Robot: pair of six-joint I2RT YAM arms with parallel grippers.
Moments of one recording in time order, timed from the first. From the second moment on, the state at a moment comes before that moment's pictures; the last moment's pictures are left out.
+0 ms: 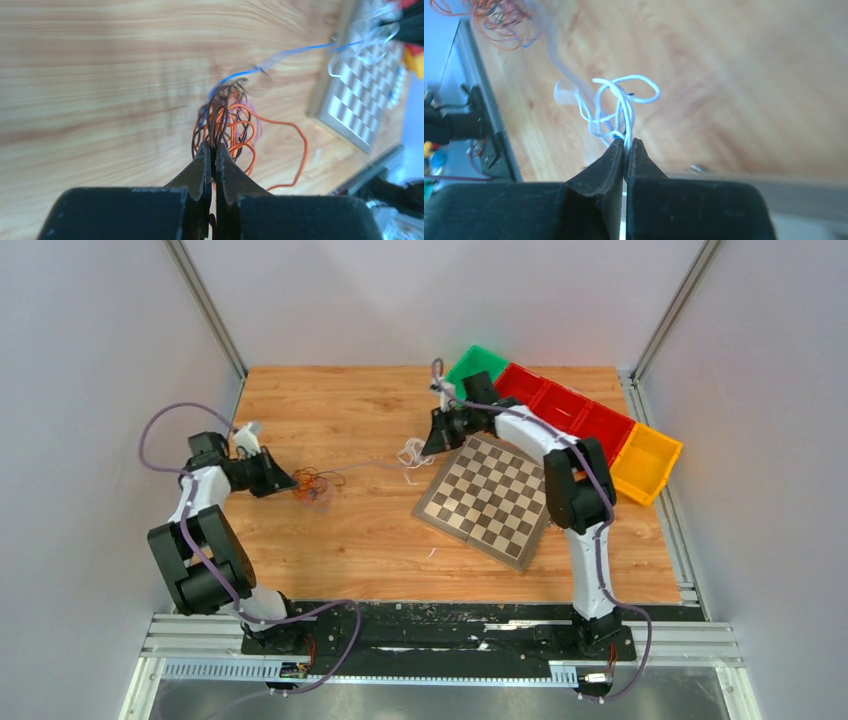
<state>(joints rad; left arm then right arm) 0.38 1.52 0.94 -0.53 0.82 0.07 0.48 2.22 1.76 -0.42 -0.79 0.07</state>
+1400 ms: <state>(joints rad) 0.73 1.55 0.91 -0.66 0.43 0.52 0.05 1.99 2.00 -0.44 -0.73 0.01</state>
